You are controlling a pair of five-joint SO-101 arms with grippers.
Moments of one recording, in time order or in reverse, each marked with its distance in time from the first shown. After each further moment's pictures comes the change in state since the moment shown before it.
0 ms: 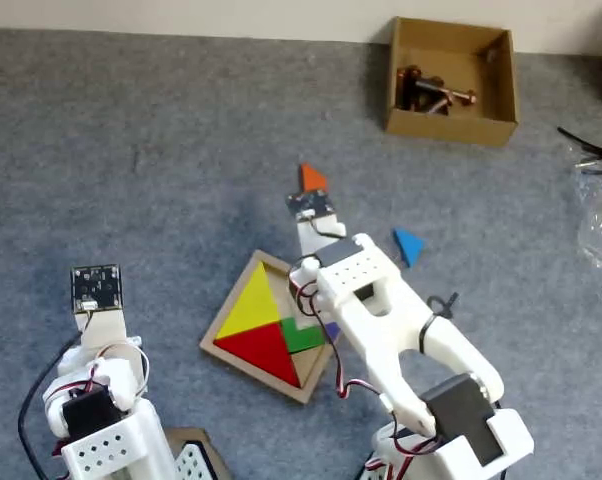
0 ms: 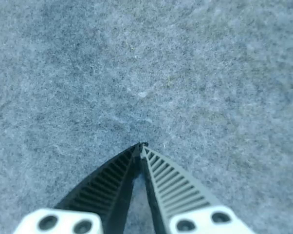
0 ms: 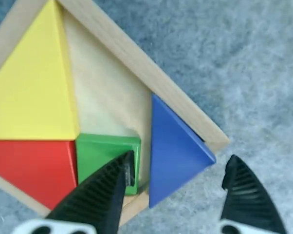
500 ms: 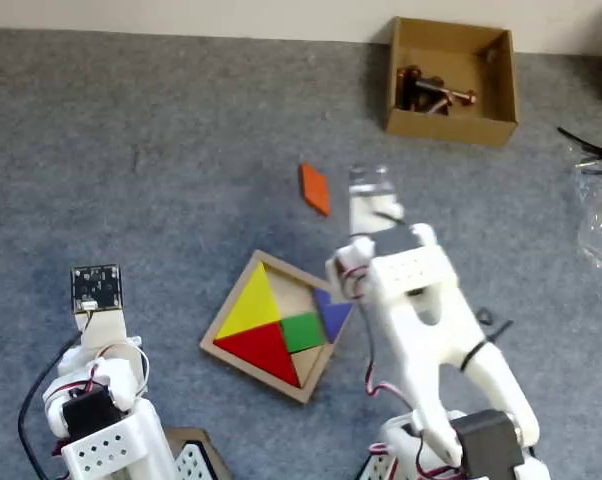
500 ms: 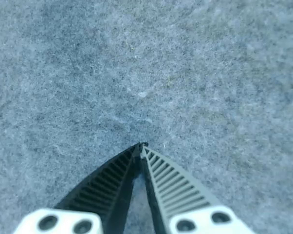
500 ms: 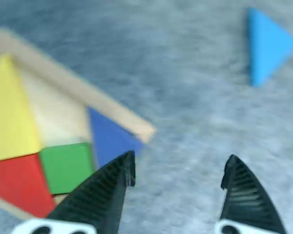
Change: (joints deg) left arm 0.0 0.0 0.0 0.0 0.0; right arm 15.3 -10.6 -0.5 6.0 1.4
